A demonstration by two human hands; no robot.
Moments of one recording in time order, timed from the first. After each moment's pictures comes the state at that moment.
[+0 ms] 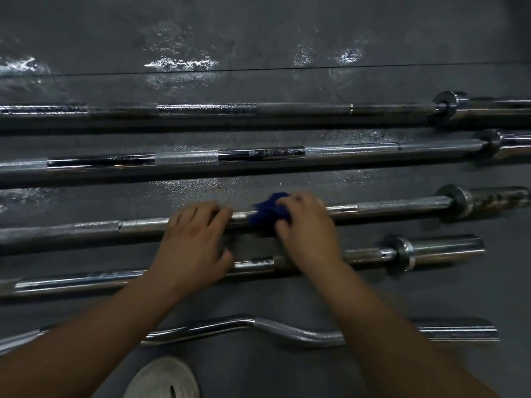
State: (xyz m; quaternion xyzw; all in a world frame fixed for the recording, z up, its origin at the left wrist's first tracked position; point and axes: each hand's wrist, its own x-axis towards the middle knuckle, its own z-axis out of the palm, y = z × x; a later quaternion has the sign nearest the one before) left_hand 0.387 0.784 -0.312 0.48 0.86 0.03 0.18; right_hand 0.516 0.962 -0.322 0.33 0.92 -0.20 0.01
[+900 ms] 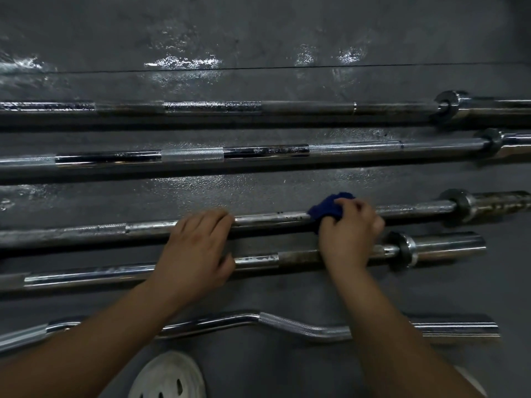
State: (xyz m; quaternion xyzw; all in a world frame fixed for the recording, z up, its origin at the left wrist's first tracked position) left_hand 0.394 0.766 -0.315 0.51 0.84 0.05 0.17; right_hand 0.549 0.974 -0.326 0.59 0.79 -0.16 -0.08
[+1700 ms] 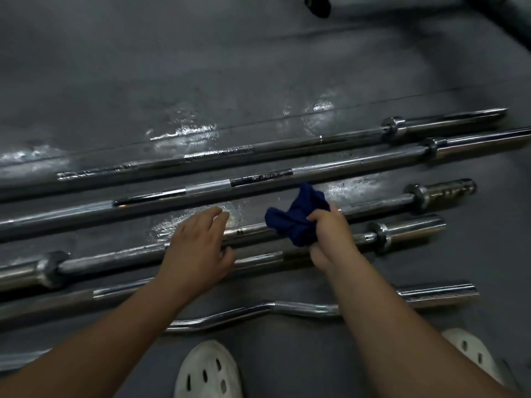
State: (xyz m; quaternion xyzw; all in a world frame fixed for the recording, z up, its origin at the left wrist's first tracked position) left_hand 0.391 0.736 -0.234 0.51 0.85 0.09 0.09; right_hand 0.540 0.913 -0.213 0.55 0.30 -0.74 -0.24
